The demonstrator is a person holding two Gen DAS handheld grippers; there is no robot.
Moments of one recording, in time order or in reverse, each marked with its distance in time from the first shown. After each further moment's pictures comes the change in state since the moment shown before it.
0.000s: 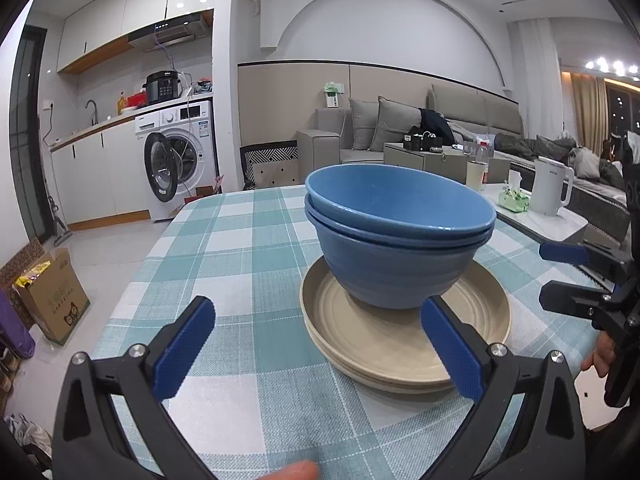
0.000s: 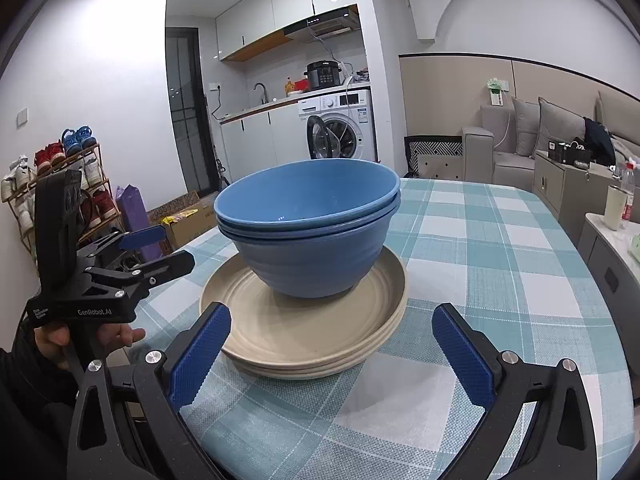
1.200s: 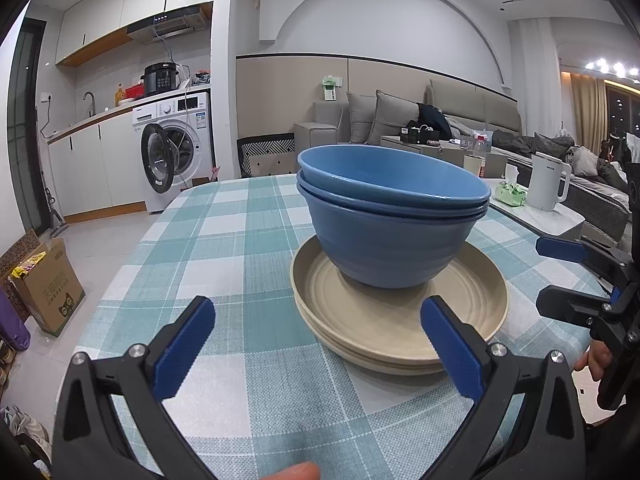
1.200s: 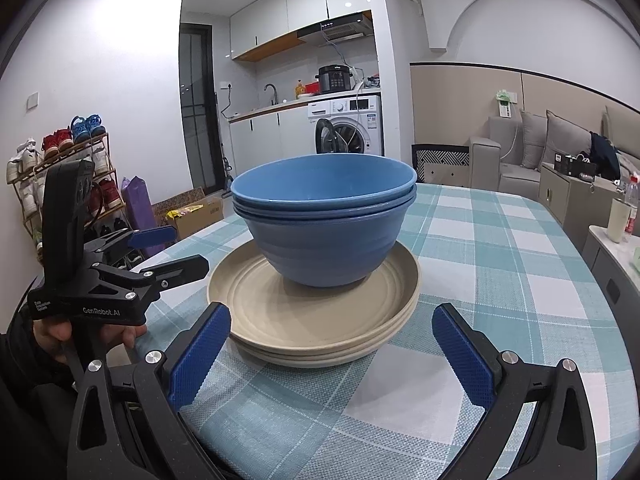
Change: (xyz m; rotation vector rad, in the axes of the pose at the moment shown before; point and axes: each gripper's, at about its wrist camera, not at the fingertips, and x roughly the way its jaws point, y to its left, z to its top) left arm 0.002 -0.001 -0.016 -0.019 0.020 -0.013; right arm 0.001 0.009 -0.017 -0.051 -0.019 0.009
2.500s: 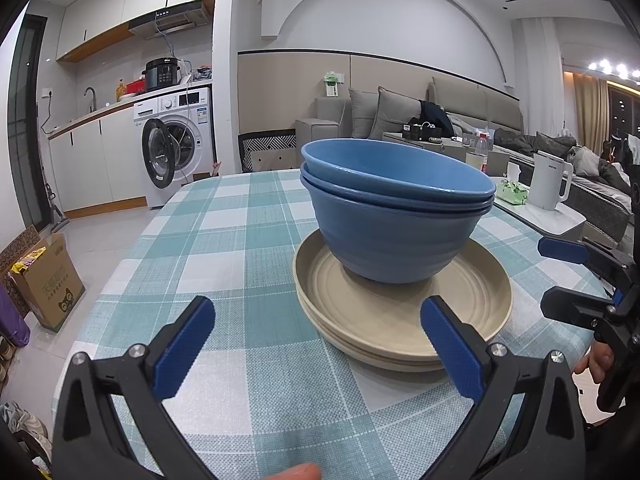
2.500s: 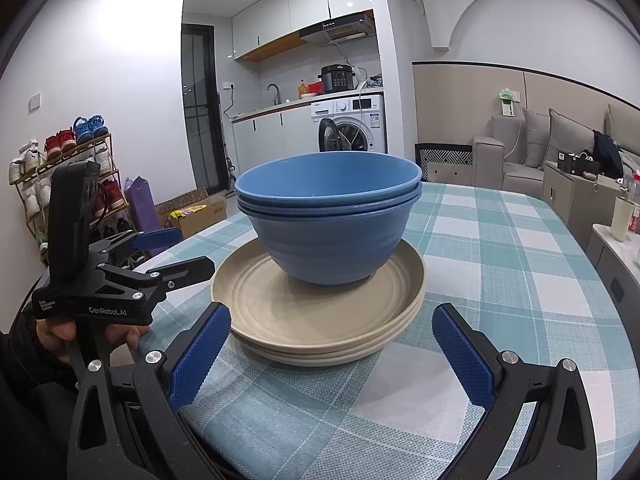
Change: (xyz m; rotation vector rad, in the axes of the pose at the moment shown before) left arm 0.003 0.002 -0.003 -0.011 0.014 0.000; right arm 0.002 0.001 -0.003 0.005 0.000 0.012
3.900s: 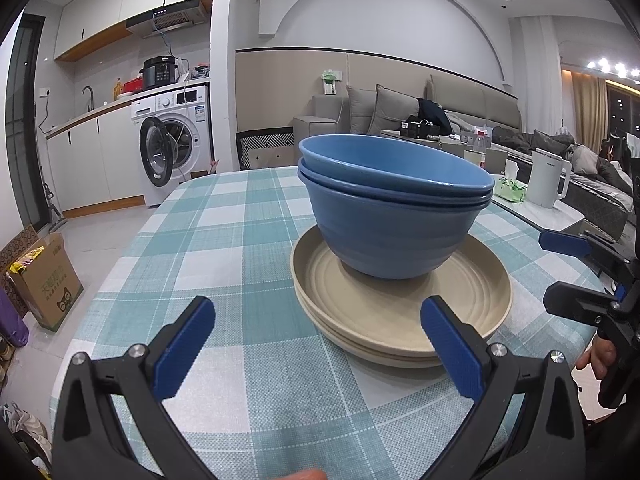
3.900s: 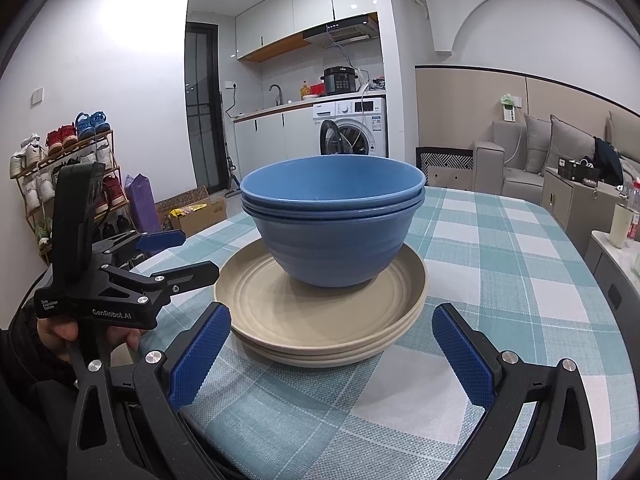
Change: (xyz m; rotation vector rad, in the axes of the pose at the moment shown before) left arm 0.001 -0.001 -0.002 0.009 0.011 -0.006; right arm -0.002 0.003 0.000 -0.017 -0.006 -0.005
